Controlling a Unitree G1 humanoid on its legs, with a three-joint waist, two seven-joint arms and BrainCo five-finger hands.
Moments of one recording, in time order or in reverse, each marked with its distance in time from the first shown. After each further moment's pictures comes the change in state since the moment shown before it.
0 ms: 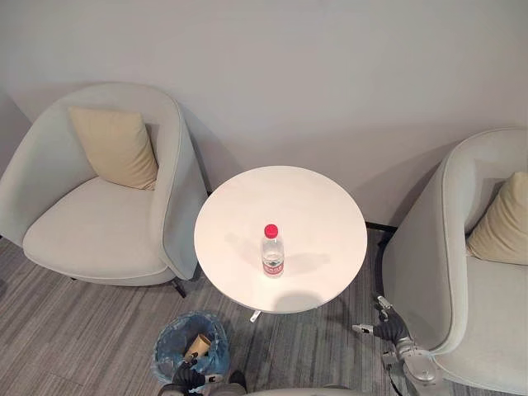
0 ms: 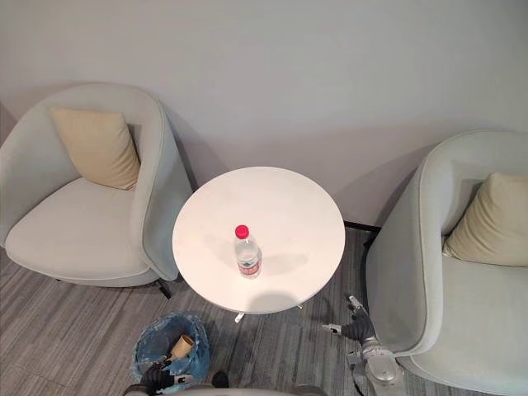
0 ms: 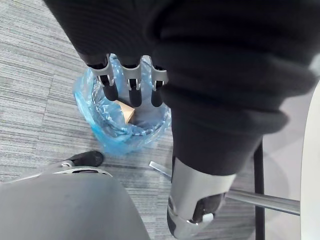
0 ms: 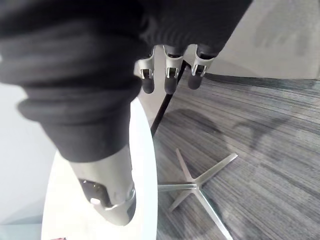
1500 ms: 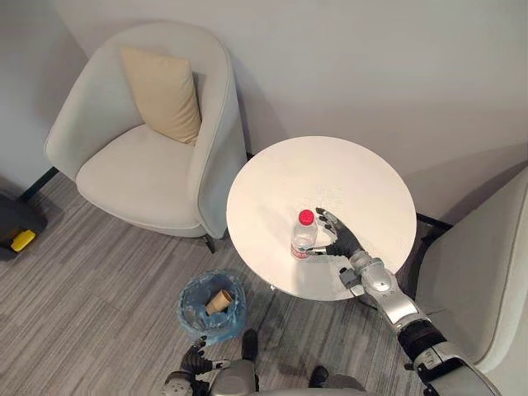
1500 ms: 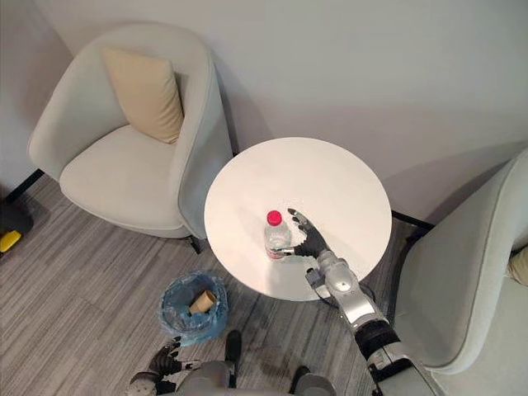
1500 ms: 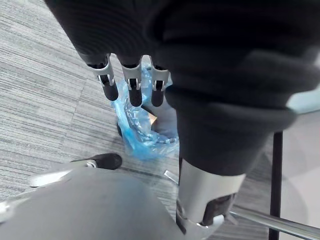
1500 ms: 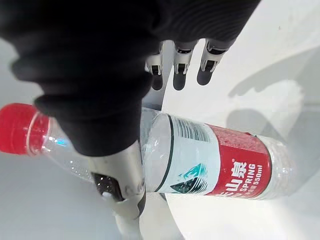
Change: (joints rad) left arm -0.023 0.001 -0.077 -0.050 -0.003 -0.064 0.007; right arm -0.511 -0.076 0.374 -0.008 0.126 -0.054 -0.019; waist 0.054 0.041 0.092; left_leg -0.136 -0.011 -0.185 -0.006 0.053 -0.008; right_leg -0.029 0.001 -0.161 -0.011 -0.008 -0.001
